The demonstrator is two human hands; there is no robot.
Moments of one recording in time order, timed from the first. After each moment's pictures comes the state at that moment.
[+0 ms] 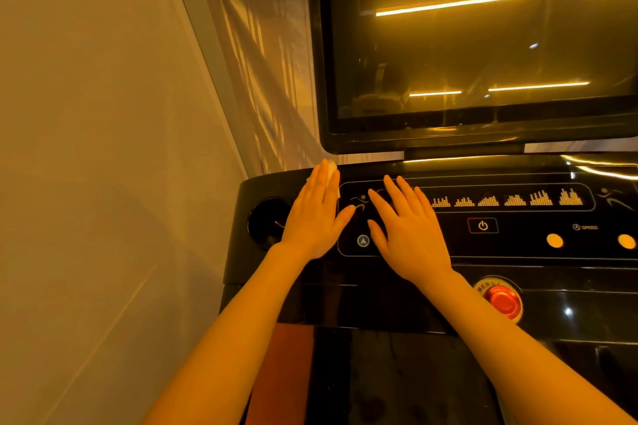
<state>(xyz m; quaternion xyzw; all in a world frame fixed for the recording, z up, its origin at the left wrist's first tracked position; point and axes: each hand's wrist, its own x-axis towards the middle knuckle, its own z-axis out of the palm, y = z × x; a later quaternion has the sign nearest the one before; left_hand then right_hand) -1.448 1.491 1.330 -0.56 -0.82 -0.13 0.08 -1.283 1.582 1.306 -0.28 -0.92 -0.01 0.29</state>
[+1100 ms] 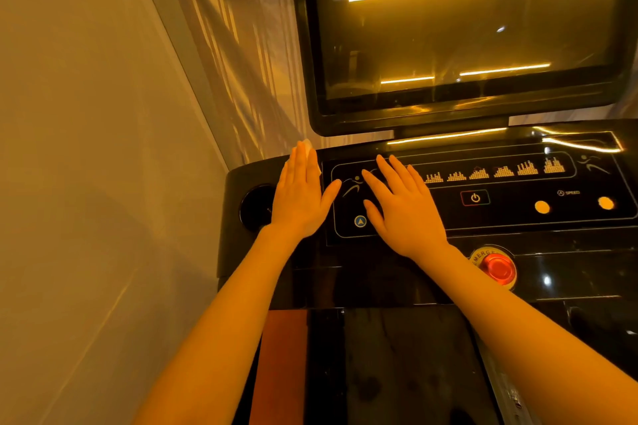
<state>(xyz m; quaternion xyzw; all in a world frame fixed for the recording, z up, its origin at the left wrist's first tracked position) -1.459 1.493 1.331 -0.52 -0.84 -0.14 0.09 -1.283 1.577 1.308 -0.28 -0.92 -0.01 0.29</state>
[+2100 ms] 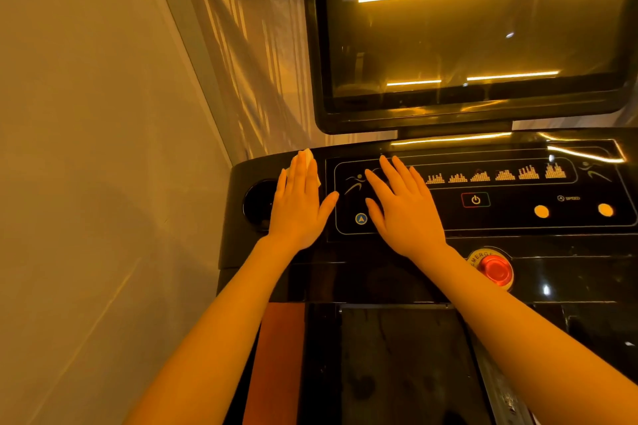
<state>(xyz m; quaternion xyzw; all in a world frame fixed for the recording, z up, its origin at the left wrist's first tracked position) -1.455 1.471 1.316 -0.52 -0.84 -0.11 0.12 -1.283 1.578 1.304 -0.28 -0.91 -0.02 0.30</state>
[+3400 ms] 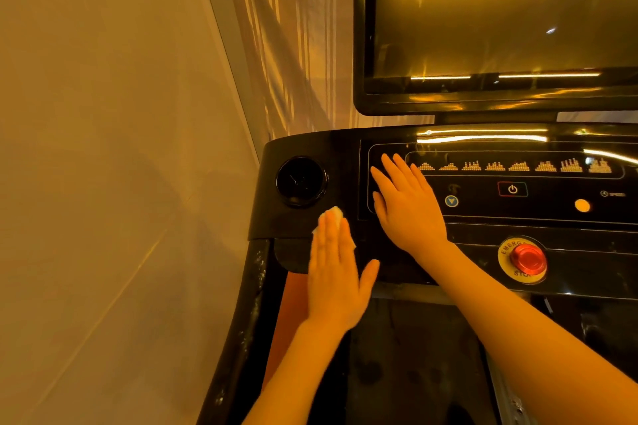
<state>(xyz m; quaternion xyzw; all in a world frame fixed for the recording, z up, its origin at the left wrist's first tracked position) -1.363 1.378 1.234 -0.48 -0.85 -0.21 0.09 -1.309 1.542 1.293 -0.25 -0.93 0.01 0.28</state>
